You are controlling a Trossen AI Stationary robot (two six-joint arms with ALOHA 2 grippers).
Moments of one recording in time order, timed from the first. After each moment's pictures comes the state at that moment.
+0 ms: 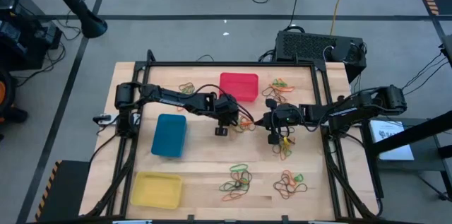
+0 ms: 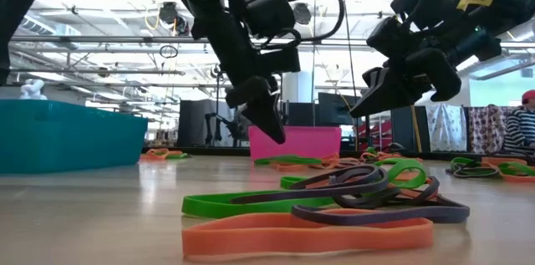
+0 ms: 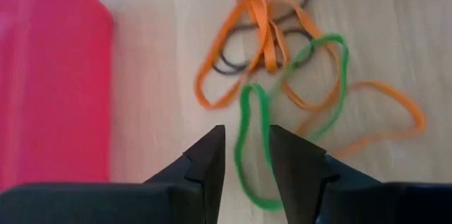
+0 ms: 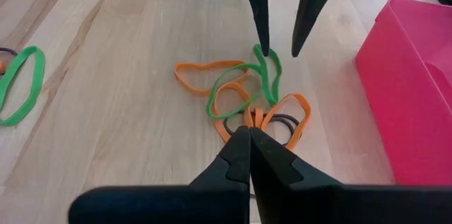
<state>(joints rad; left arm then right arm) 0.12 1.94 1.27 -0.33 -0.03 0.29 -0.04 1.29 0.40 0.31 0.02 -0.12</state>
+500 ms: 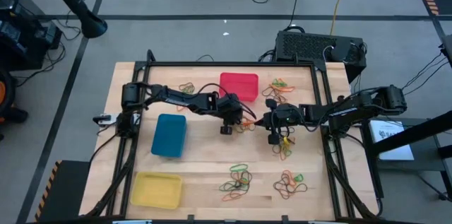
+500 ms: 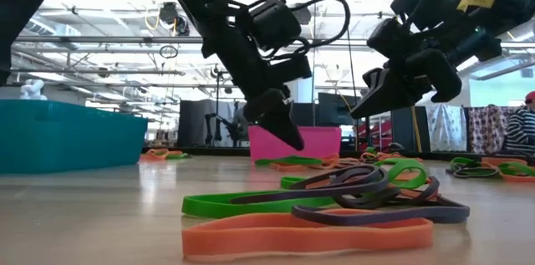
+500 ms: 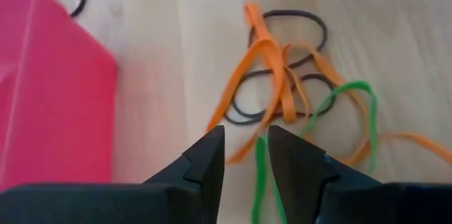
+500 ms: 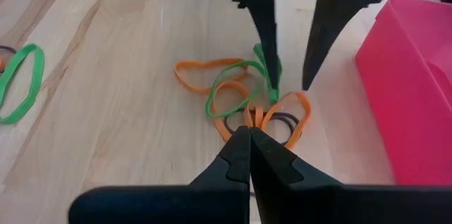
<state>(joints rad) 0.13 2.01 1.27 -0.15 0.01 0.35 -0.04 1.29 0.40 0.31 0.02 -0.12</state>
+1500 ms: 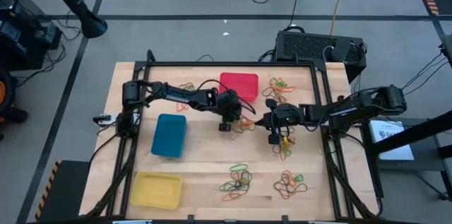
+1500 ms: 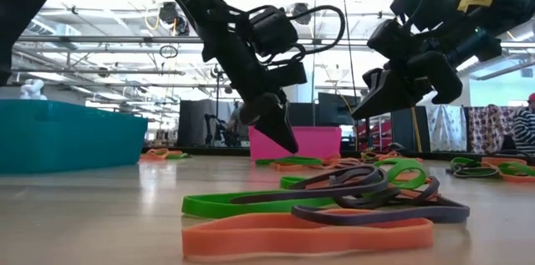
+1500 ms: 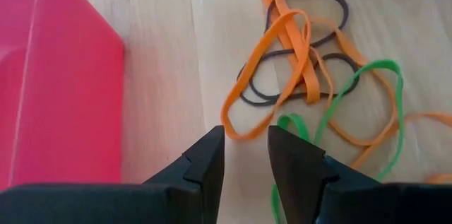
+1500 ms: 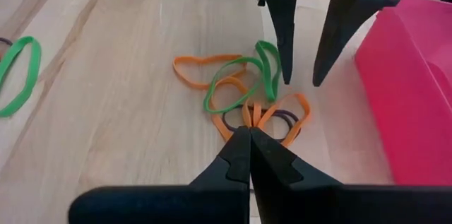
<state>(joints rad) 0.18 2.02 1.27 -0.18 0.05 0.37 -0.04 1.29 0.40 0.30 0.03 -0.14</state>
